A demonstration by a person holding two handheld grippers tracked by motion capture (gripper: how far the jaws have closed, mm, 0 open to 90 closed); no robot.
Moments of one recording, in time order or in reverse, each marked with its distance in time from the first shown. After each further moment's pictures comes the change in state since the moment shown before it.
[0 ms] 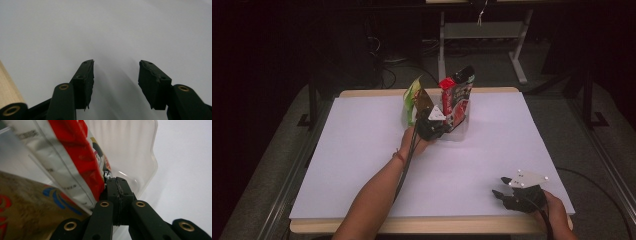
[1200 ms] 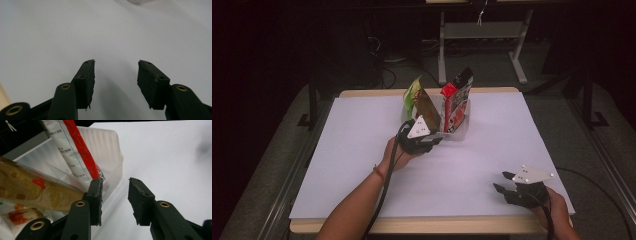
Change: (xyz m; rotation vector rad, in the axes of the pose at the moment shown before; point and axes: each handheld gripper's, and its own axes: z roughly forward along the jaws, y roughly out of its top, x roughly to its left) left arm -0.023 -0.025 -0.074 -0.124 0.002 0.108; right arm -0.009 0.006 -0.006 -0.062 -0.023 0.015
